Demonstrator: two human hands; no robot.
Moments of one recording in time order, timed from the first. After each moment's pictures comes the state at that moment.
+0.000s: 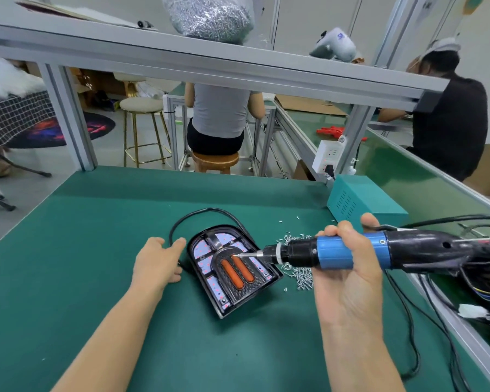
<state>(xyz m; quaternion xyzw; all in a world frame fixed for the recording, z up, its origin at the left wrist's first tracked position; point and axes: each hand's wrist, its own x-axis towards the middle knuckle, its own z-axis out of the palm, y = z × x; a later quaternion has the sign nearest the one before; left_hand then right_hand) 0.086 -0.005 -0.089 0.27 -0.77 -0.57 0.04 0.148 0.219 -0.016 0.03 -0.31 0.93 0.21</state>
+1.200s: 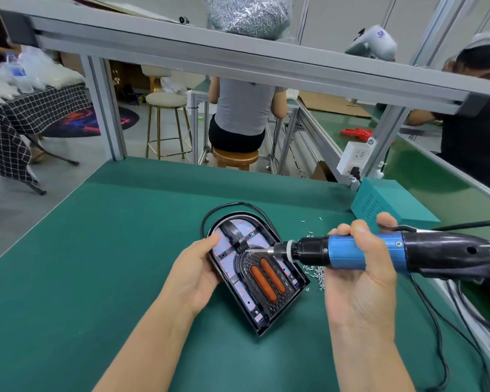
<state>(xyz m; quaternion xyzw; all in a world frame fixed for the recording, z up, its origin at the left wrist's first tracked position) 0.114 0.018 -0.077 0.16 -0.40 -0.90 -0.06 0.148 0.197 -0.015 0.06 -0.33 0.92 0.22</state>
